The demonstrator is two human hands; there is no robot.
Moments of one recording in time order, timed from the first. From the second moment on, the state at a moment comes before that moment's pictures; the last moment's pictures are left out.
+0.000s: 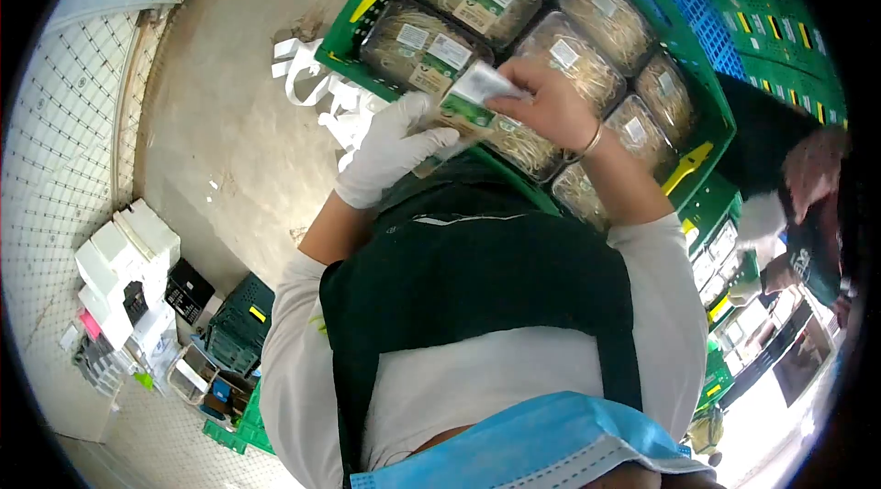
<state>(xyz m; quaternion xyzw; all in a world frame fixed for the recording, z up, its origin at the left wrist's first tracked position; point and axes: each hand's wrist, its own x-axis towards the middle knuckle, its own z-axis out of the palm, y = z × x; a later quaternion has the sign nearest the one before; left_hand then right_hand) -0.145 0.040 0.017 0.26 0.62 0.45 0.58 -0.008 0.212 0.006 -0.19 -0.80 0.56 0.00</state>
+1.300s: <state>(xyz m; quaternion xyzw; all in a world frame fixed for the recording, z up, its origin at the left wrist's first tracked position) -0.054 0.050 0.007 0.28 0.62 0.46 0.57 0.110 0.262 -0.014 -0.39 -0.87 0.25 0.18</state>
